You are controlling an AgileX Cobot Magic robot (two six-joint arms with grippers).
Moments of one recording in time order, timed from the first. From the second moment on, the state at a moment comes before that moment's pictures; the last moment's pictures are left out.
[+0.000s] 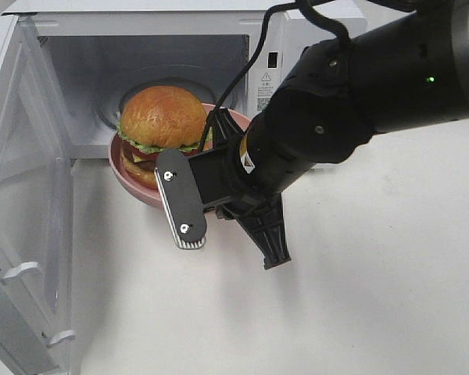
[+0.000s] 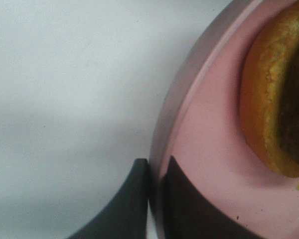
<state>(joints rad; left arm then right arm) 0.07 -0.01 -0.51 -0.15 1.07 0.06 0.82 1.81 -1.08 -0.29 0.36 -0.93</state>
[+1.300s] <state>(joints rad) 0.07 -0.01 -0.51 -0.15 1.07 0.06 0.82 2.17 -1.61 -0.39 0.57 -0.77</state>
